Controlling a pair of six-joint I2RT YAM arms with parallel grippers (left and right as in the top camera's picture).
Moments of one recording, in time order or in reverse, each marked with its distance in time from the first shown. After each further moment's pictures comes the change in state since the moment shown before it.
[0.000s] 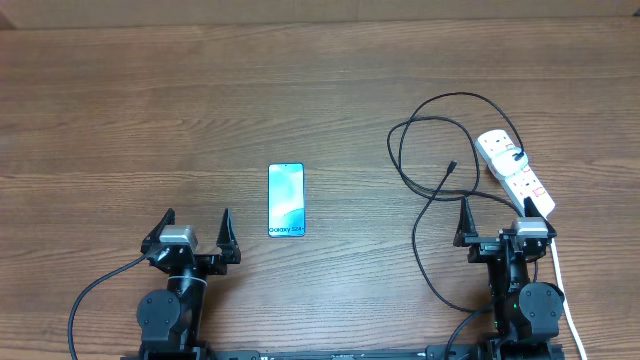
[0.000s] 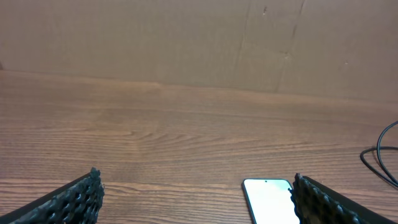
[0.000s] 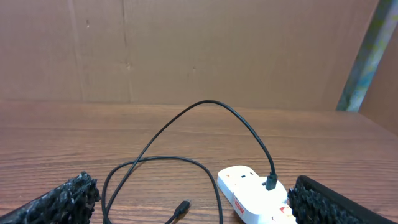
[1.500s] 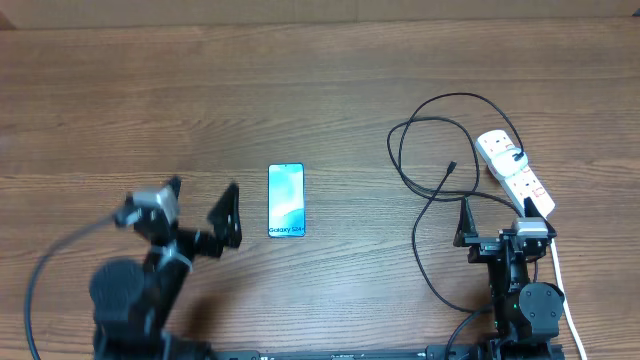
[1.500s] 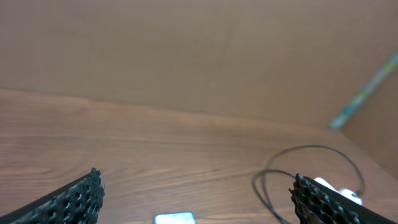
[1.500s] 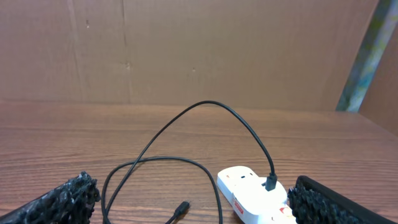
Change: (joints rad) left arm -0.019 0.483 0.603 -0.174 0.238 -0.181; right arm 0.000 0.000 0.000 0.000 0.000 0.000
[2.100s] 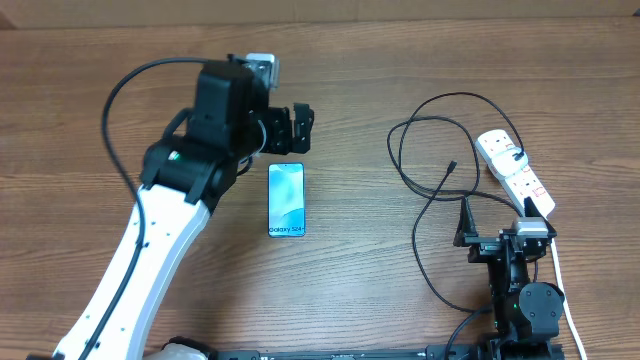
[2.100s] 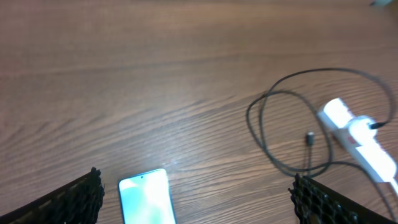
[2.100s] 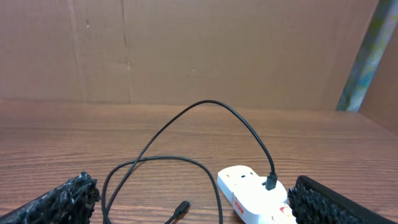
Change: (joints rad) left arm -0.314 0.932 0.770 -0.446 -0.159 0.025; right arm 0.000 0.000 0.000 0.000 0.000 0.000
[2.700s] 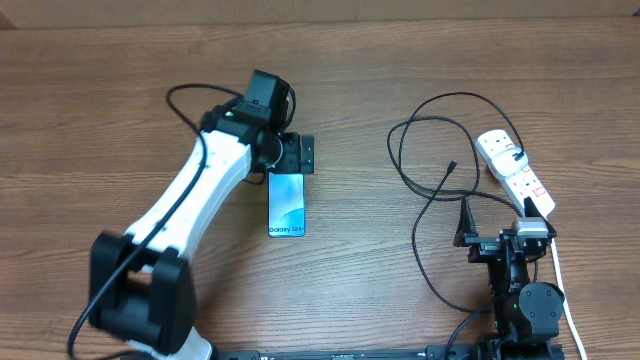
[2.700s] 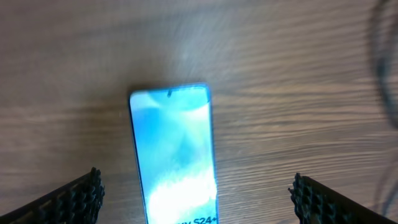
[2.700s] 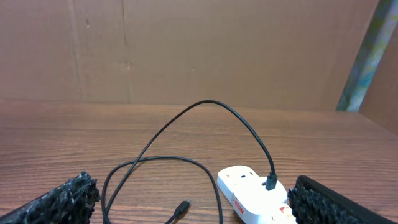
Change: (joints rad) left arm 0.000 0.352 0.006 -0.200 -0.027 -0.074; right arm 0.000 0.000 0.000 0.000 0.000 0.000
